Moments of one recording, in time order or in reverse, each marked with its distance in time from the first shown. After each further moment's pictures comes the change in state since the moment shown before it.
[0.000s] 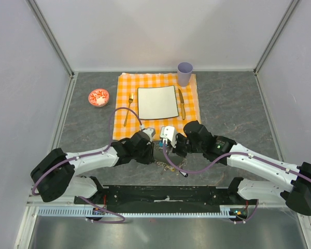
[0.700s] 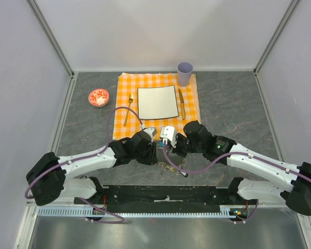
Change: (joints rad) left arm -0.050 -0.062 0.063 -0.098 0.002 -0.077; right arm 0.000 0.000 0.000 0.000 0.000 0.000
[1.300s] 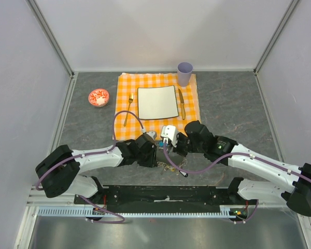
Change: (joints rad) left arm -0.013 0.121 -0.030 0.046 -0.002 -0.069; right arm 0.000 -0.013 0.000 0.000 0.029 0.000
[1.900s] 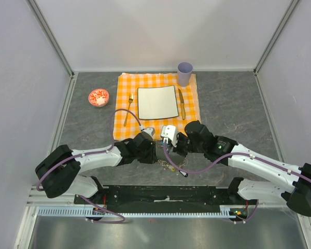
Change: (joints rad) left arm 0.043 0.001 -0.023 0.099 -0.035 0.000; right arm 0.000 -0.003 0.000 0.000 0.005 0.003
